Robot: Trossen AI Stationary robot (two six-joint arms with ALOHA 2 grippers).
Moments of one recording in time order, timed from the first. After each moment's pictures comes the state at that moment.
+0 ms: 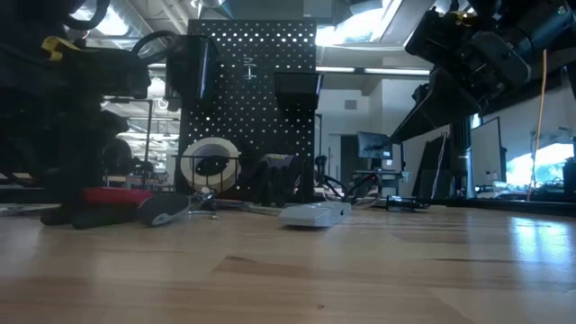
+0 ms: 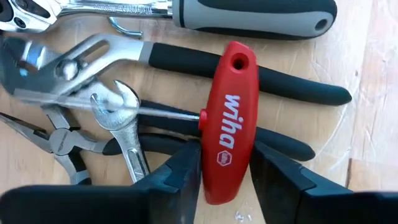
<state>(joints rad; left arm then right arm) -0.51 1.51 0.71 -0.46 -0.29 -0.61 0.27 1.31 0.59 -0.01 0.31 0.22</state>
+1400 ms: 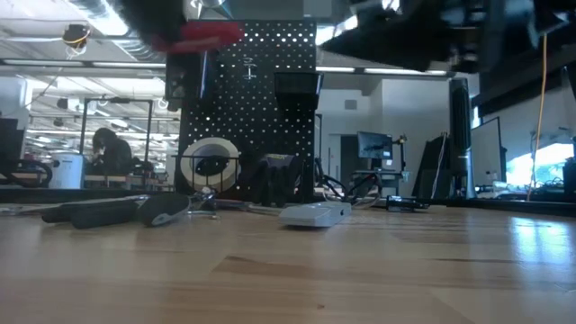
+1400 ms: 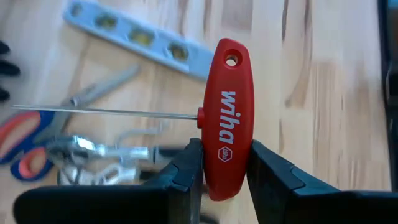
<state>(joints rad) -0.45 1.47 1.15 -0.68 -0.28 -0.50 0.27 1.53 0.67 0.61 0.03 -0.51</state>
